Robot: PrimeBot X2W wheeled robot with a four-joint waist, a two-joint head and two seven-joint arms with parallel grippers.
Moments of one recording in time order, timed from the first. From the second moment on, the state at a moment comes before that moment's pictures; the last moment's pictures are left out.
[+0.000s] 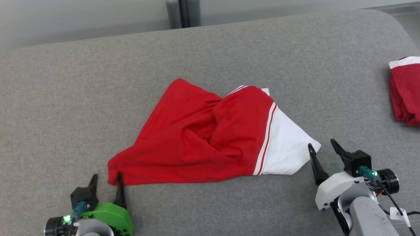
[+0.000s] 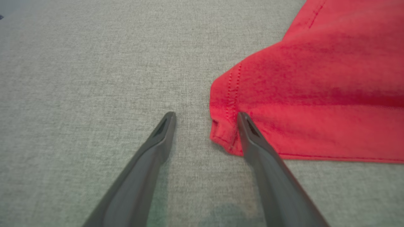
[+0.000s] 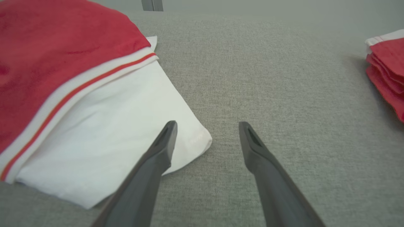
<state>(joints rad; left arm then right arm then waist) -0.20 0.05 0.01 0.70 -0.12 -0.10 -0.27 -0.28 -0.05 -0.04 0.56 -0.02 0.13 -0.26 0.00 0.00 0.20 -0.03</state>
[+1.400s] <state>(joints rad) -0.19 0.05 -0.09 0.44 -0.22 -0.13 -0.26 -0.34 -0.05 -0.02 0.47 0.27 0.13 -0.26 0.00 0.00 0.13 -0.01</state>
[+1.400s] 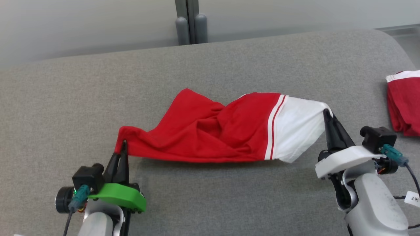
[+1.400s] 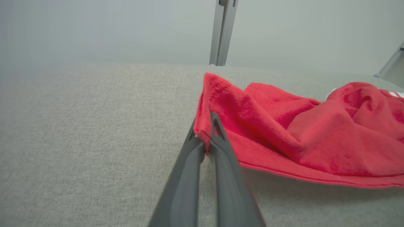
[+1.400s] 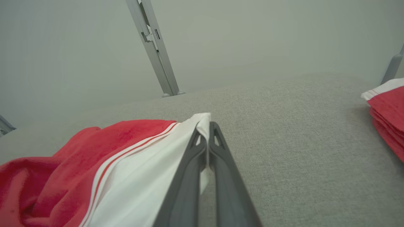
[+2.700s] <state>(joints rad) -1.13 0.35 -0.17 0.42 -0.34 -0.13 -0.16 -1.40 -0.06 -0.08 0.55 0.25 0.13 -0.24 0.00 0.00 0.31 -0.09</state>
